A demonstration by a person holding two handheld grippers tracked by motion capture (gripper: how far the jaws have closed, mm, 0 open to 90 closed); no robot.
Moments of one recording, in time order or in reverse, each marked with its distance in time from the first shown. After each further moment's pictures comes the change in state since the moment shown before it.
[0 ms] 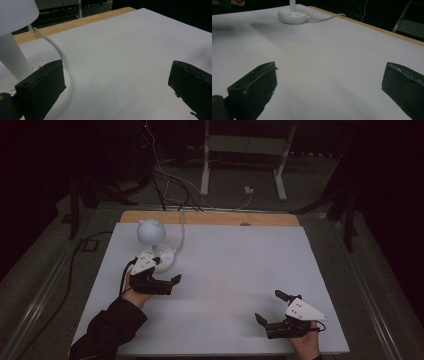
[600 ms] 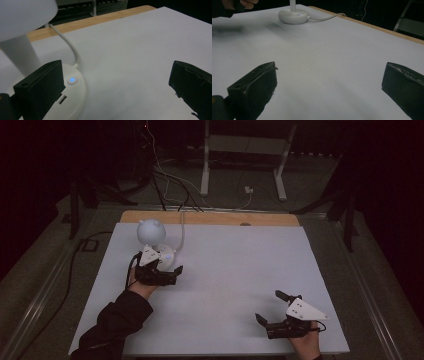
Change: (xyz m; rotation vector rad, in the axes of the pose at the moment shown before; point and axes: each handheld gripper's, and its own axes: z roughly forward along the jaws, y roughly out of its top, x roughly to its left) left arm 0.011 0.004 0.026 0.017 0.108 -0.032; right arm -0.001 -0.001 -0.001 -0.001 0.004 0.009
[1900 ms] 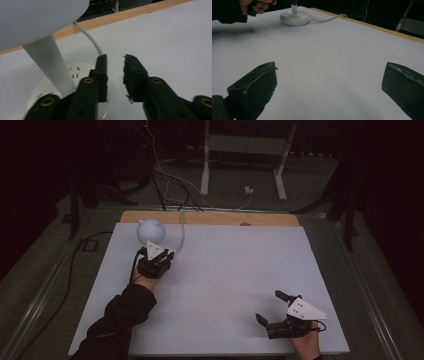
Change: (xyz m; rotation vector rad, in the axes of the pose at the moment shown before) left arm 0.011 0.001 0.026 0.034 0.185 0.012; right arm -0.001 -0.001 0.000 -0.010 0.014 0.018
